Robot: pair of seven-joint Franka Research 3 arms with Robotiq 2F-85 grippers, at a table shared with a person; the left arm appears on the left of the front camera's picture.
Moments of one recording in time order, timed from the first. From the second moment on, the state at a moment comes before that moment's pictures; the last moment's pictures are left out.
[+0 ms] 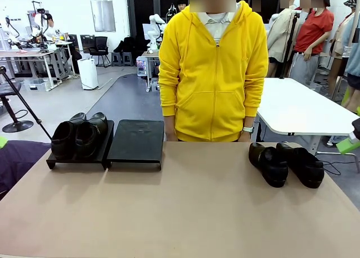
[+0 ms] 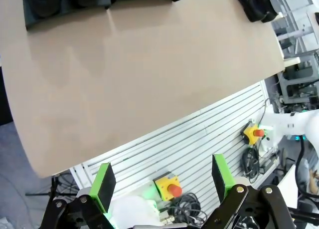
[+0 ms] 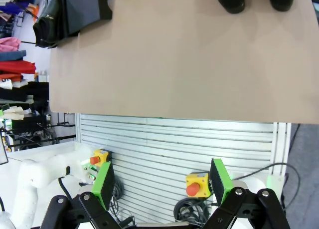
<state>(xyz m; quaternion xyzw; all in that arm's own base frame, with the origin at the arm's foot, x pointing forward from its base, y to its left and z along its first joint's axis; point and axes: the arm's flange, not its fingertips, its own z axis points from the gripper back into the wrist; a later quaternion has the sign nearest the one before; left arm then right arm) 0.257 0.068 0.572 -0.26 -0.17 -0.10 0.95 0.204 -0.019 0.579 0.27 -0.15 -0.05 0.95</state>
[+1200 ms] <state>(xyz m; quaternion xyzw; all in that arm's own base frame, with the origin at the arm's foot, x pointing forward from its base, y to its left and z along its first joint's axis) 0.257 0.069 0.572 -0.26 -0.17 -0.10 0.95 0.308 0.012 0.531 0.11 -0.14 0.01 0.98</state>
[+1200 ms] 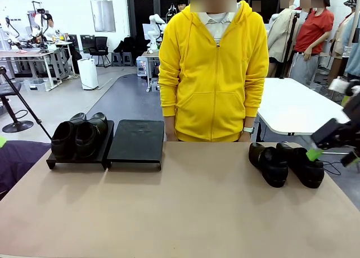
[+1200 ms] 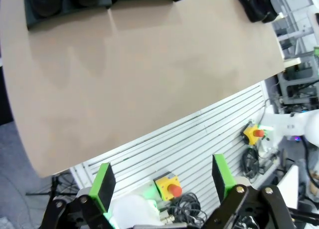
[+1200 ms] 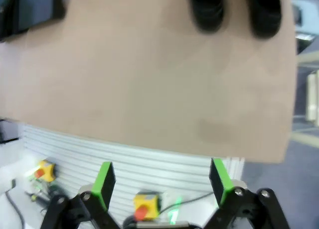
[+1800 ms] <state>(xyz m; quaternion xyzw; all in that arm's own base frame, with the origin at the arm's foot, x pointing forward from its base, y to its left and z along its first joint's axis) 0.257 0.070 0.572 -0.26 -0.17 -0.10 0.95 0.377 0.000 0.496 0.07 -0.19 0.01 0.98</state>
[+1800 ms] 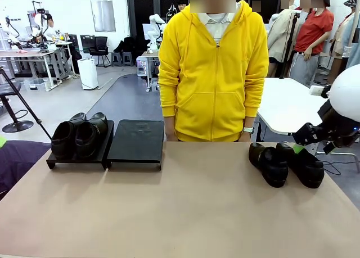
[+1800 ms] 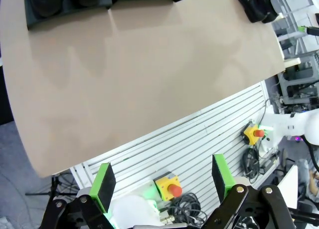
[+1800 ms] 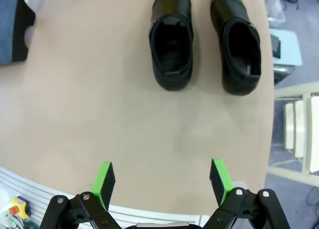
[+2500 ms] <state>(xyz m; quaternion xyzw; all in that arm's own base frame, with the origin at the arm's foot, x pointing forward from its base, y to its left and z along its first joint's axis) 0.256 0.070 0.573 -0.26 -0.17 -0.10 0.95 0.513 -0.032 0.437 0.08 -0.06 0.02 0.99</state>
